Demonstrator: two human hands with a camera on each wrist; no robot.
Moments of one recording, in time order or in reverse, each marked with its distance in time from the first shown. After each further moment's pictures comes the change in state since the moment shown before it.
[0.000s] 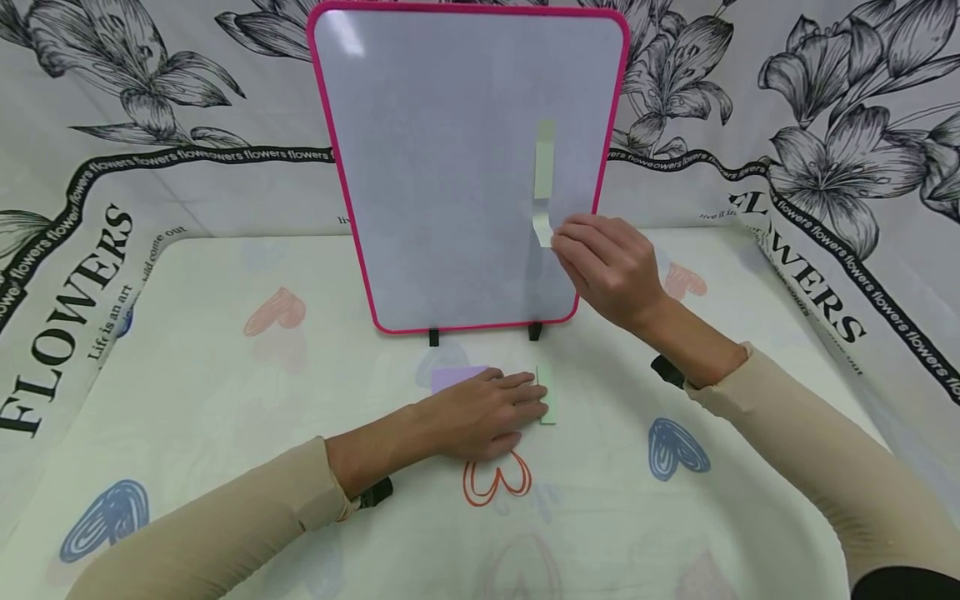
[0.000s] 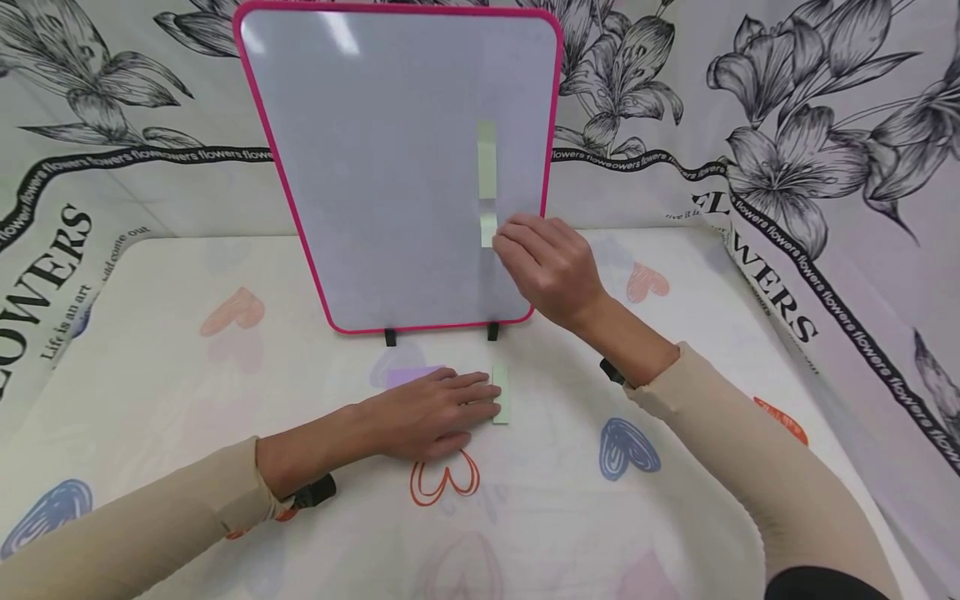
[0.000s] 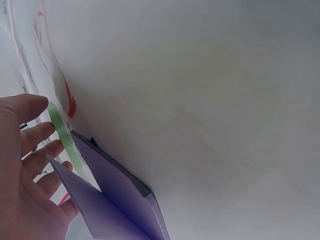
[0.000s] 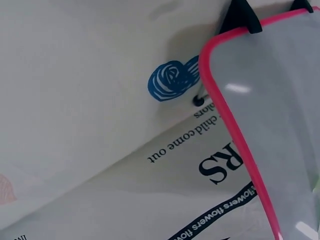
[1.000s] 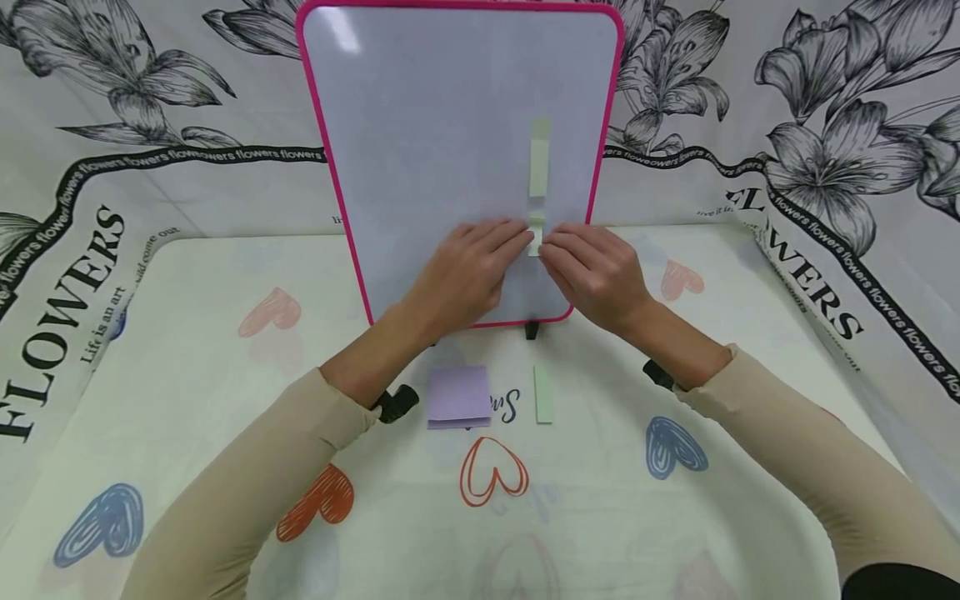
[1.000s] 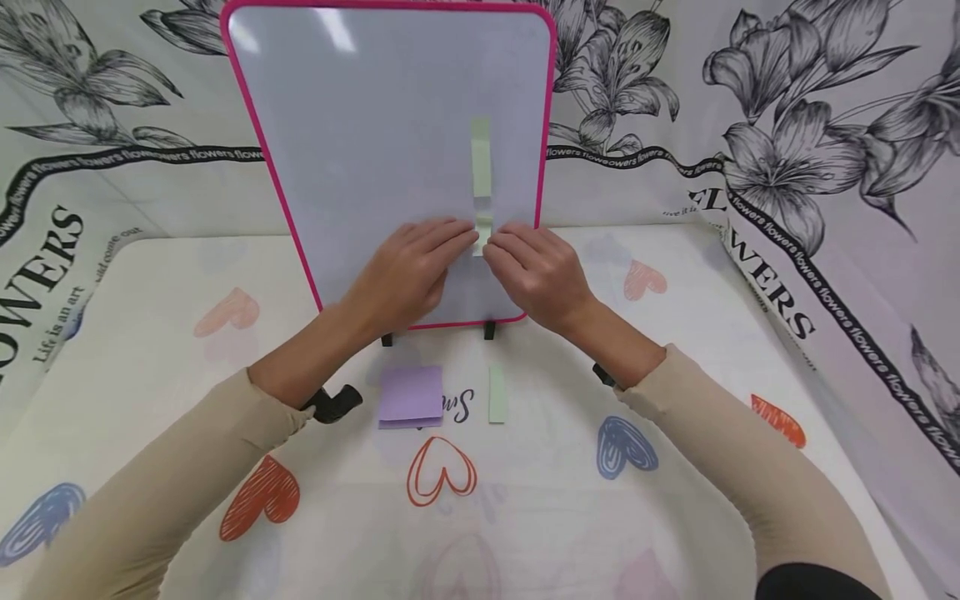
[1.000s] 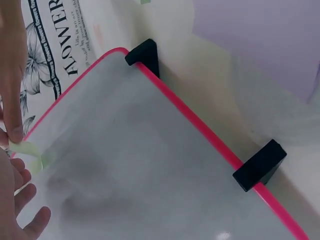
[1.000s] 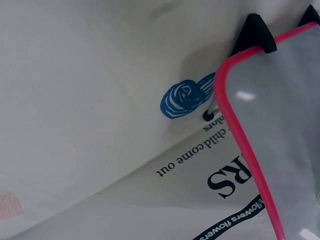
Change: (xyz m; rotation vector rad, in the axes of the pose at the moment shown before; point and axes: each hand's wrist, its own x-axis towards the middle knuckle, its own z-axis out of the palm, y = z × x) left_hand 0.040 -0.077 -0.086 0.233 0.519 -0.286; right_hand -0.011 0.001 0.010 -0.014 -0.081 0.009
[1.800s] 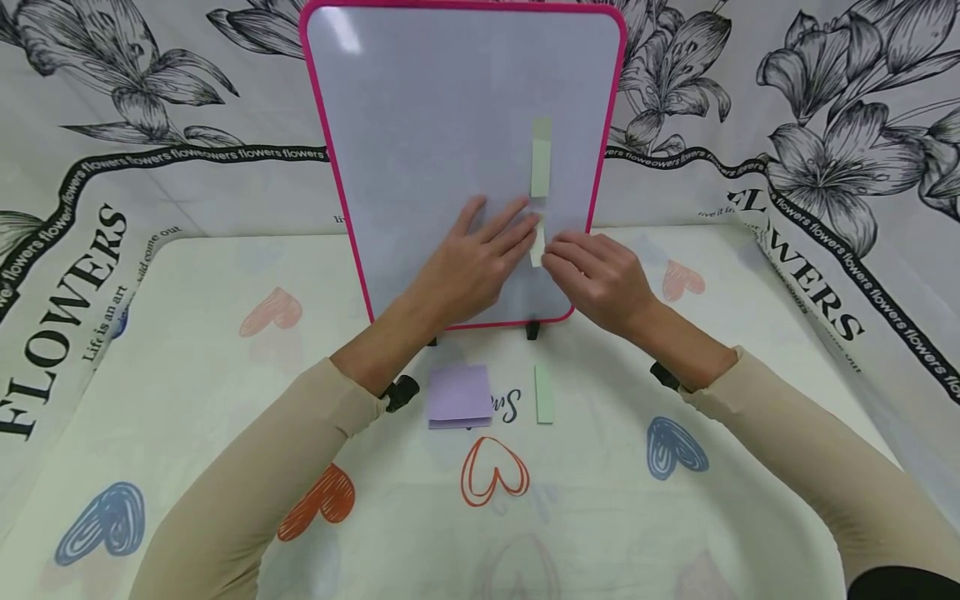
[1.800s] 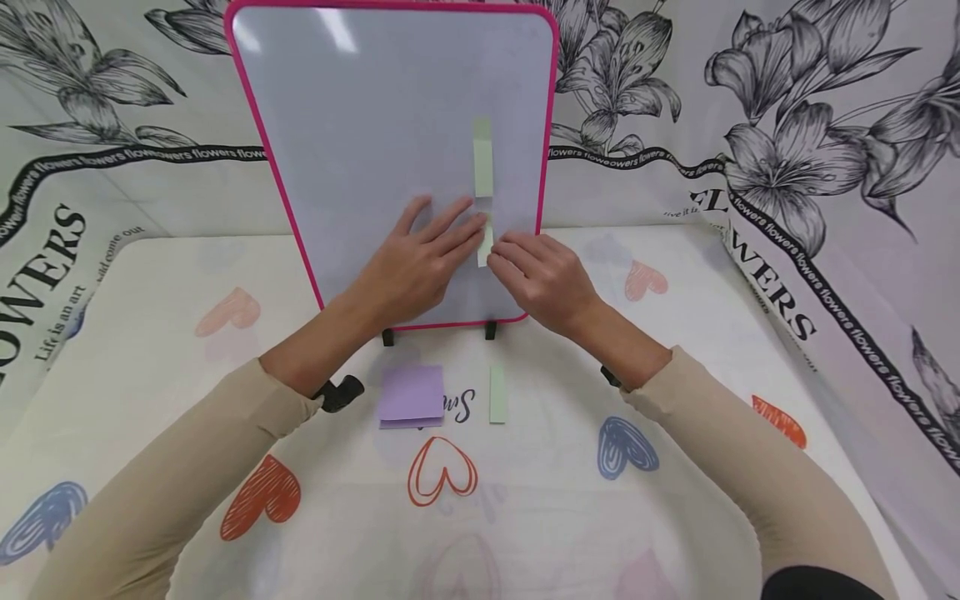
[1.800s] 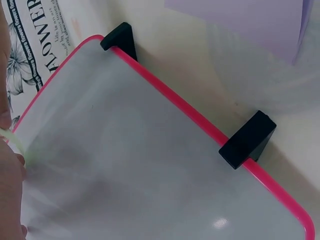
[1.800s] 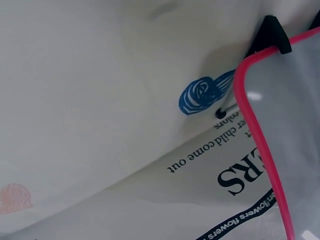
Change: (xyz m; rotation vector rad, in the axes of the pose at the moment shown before) left_hand 0.005 -0.011 0.007 0.364 -0.109 0.122; right_hand -0.007 0.002 -0.002 -0.012 -0.057 -0.072
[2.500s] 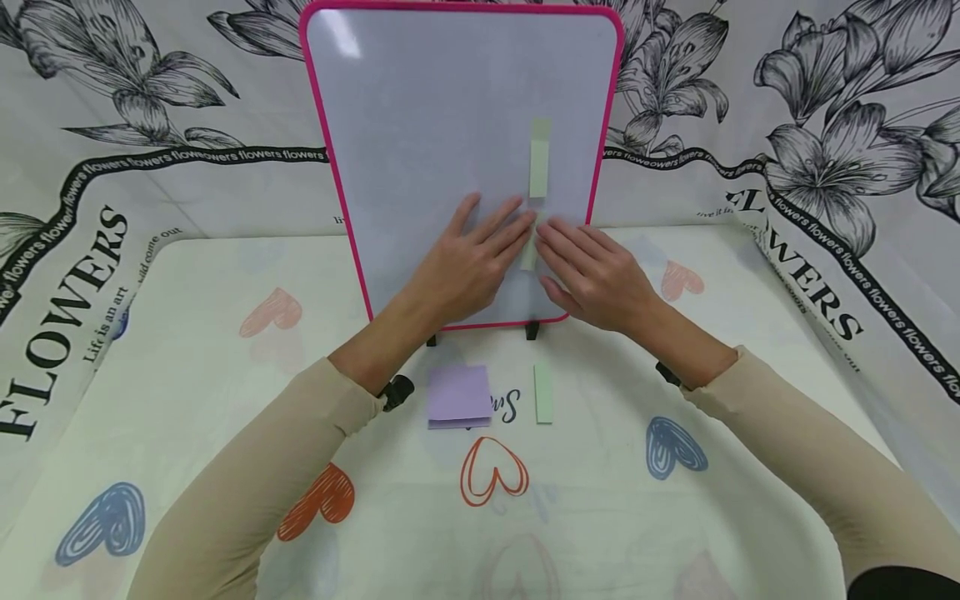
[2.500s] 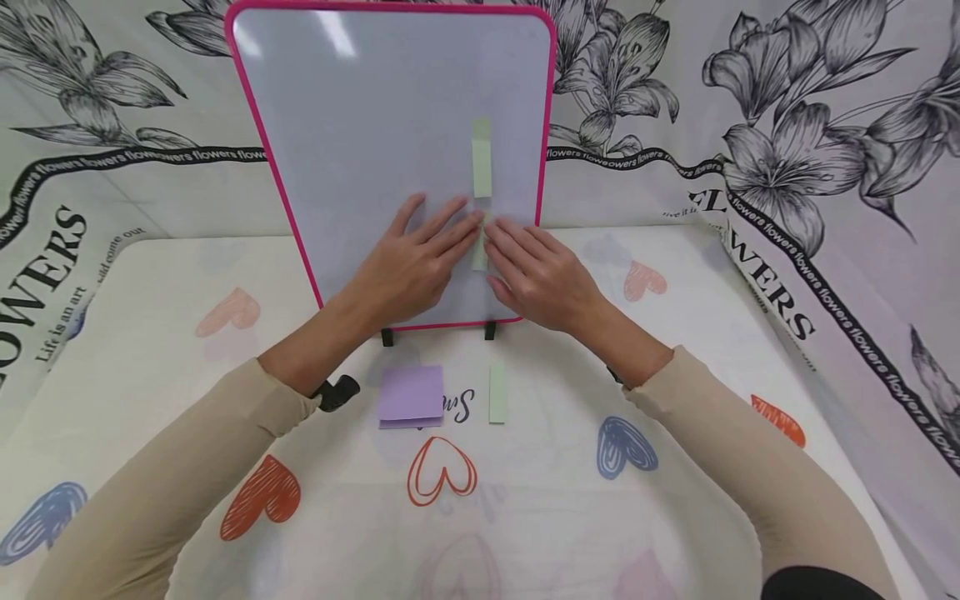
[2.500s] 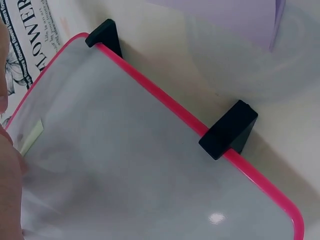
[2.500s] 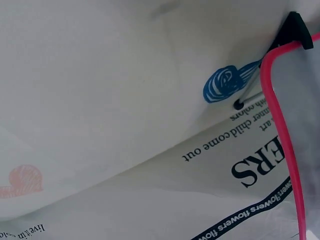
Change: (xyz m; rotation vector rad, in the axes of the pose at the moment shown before) left_hand -0.003 -0.002 0.004 0.041 -0.003 -0.003; right_hand -0.009 0.012 0.003 -0.111 -0.194 -0.084
